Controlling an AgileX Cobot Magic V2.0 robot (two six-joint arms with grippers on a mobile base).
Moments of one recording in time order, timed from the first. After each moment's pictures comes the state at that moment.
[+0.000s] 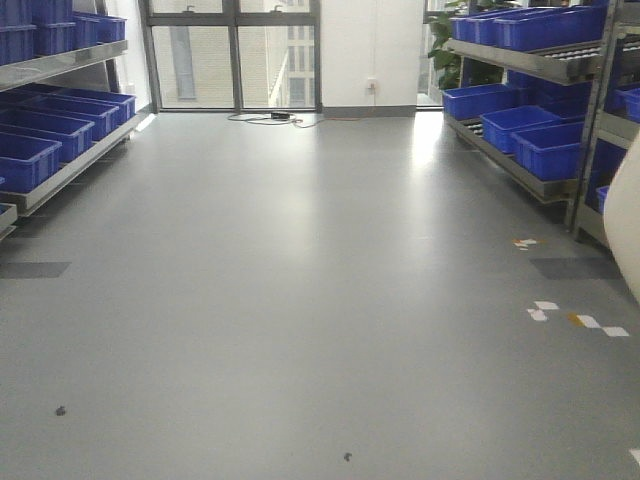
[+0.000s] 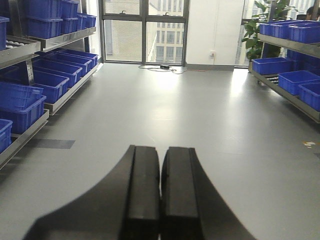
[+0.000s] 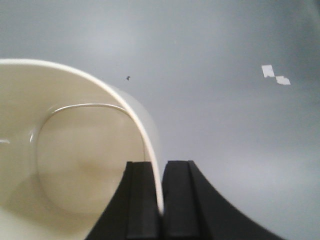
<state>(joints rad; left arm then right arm) -0.02 -0.01 0.01 -0.08 0.06 0.04 0.10 0.57 -0.63 -0.02 0.83 0.19</state>
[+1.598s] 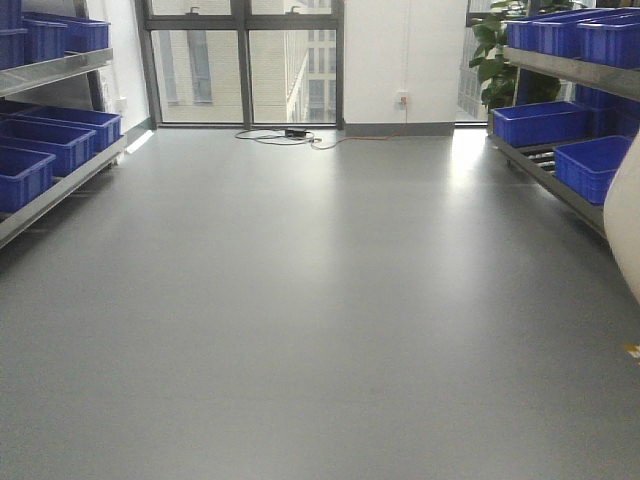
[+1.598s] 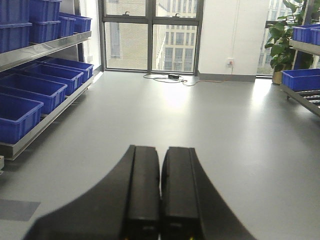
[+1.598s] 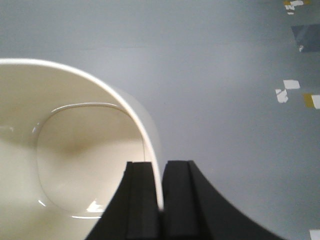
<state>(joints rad) -0.02 -0.01 0.01 -0.08 0.06 0.04 0.10 0.57 -0.63 -0.02 0.83 0.19</state>
